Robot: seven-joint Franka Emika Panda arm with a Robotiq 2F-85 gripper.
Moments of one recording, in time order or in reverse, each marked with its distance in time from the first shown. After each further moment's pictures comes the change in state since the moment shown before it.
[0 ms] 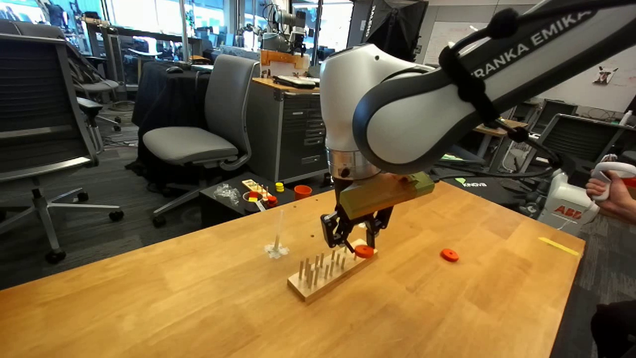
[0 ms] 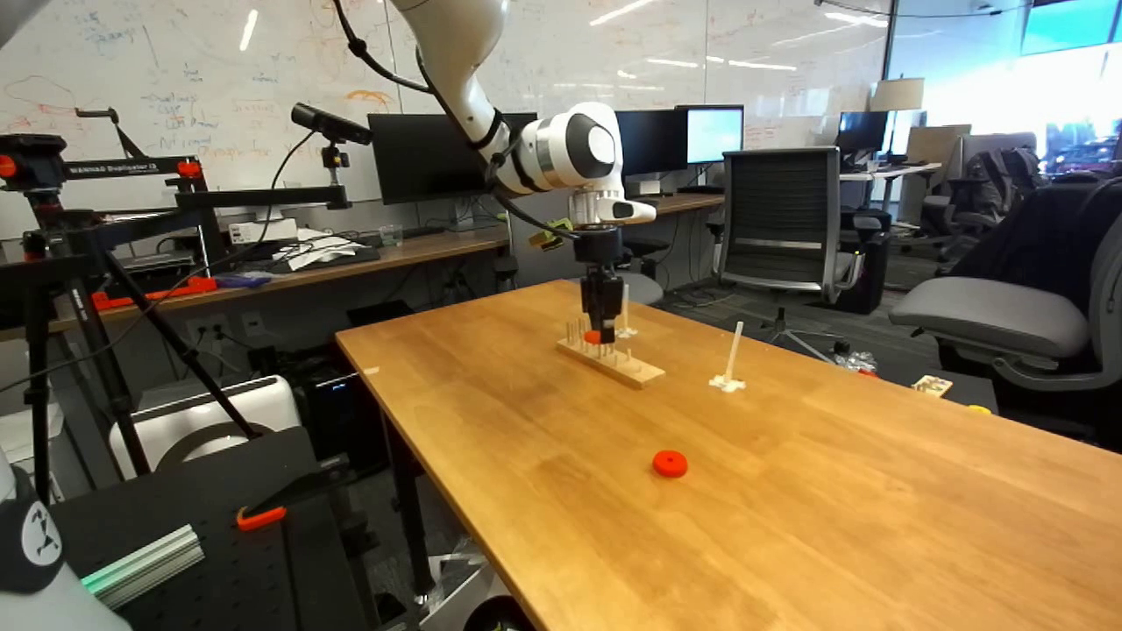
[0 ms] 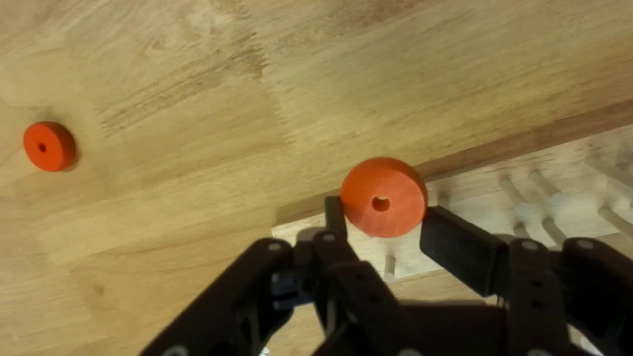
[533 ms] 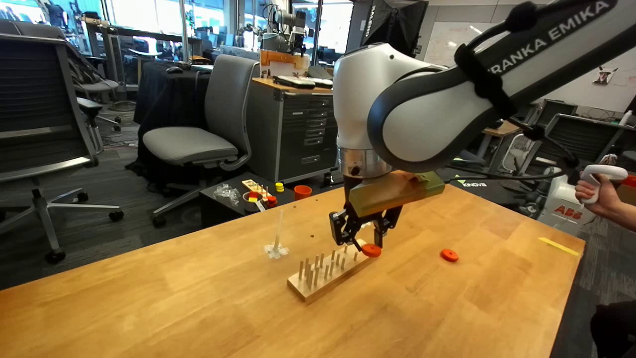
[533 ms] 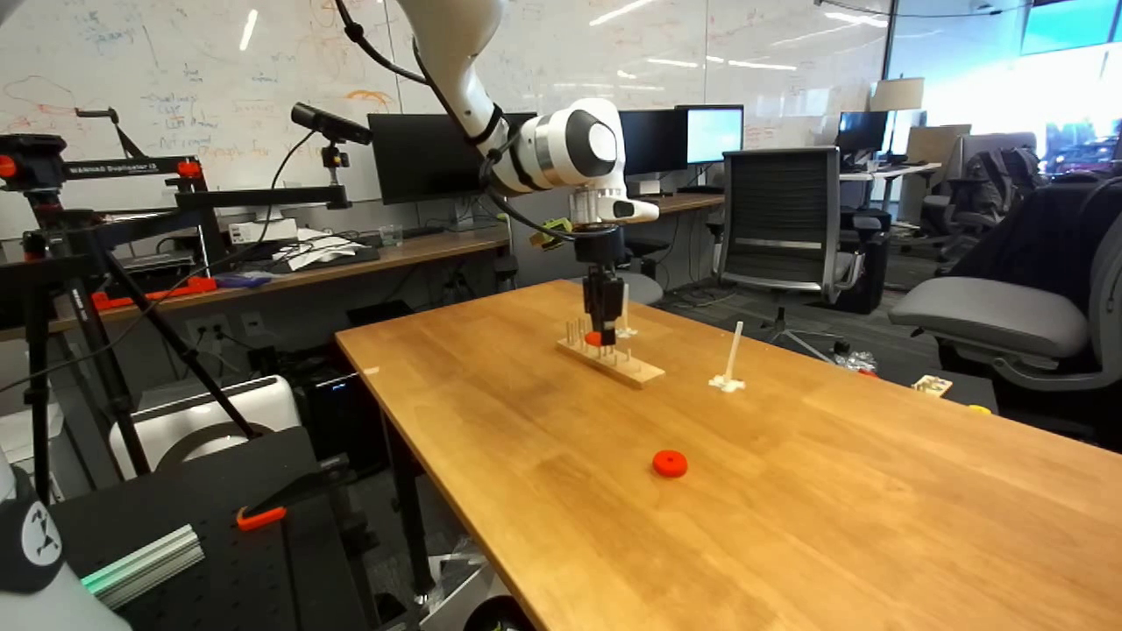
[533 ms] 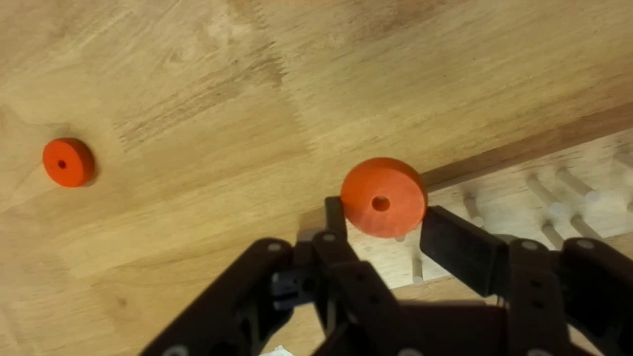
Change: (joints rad) arm -0.015 -0.044 0.000 -0.071 0.000 0.036 0.026
